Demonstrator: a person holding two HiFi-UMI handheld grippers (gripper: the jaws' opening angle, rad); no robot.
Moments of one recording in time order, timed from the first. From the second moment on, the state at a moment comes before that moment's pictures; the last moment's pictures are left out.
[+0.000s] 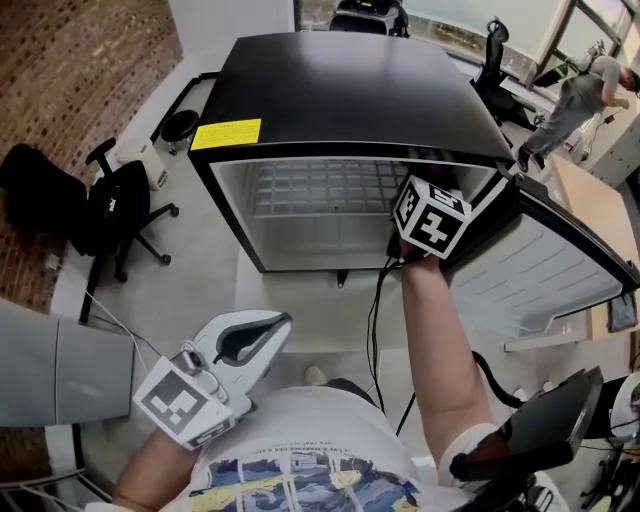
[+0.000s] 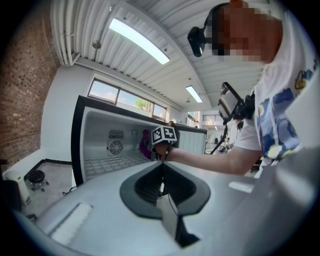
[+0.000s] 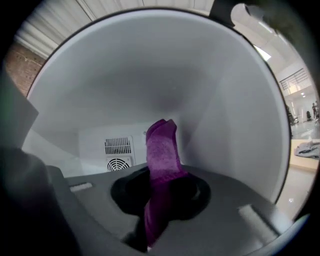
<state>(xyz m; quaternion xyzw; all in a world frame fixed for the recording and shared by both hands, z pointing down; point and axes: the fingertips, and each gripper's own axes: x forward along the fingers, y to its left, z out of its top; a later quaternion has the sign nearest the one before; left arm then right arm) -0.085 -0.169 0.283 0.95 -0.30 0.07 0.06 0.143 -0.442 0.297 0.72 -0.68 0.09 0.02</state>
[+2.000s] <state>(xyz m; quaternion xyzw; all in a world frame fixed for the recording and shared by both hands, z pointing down) -0.125 -0.164 0.281 0.92 -0.38 0.06 0.08 -0.012 -0.502 0.317 0.57 -0.82 0.03 0.12</state>
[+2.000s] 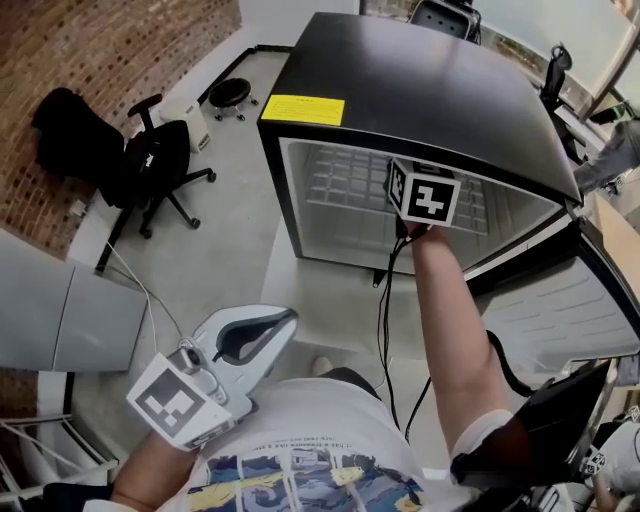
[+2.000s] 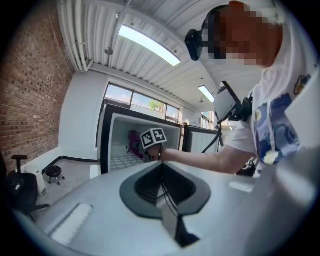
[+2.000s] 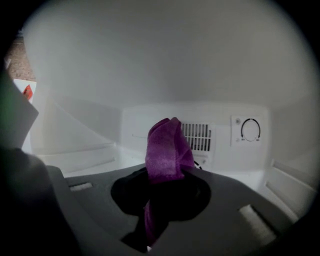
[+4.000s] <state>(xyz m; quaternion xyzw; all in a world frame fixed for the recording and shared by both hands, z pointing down) -0.161 -0.111 0.278 0.90 -0.41 0.04 0.11 -0.145 -0.422 0.315 0.36 -0.92 -0.02 0.13</state>
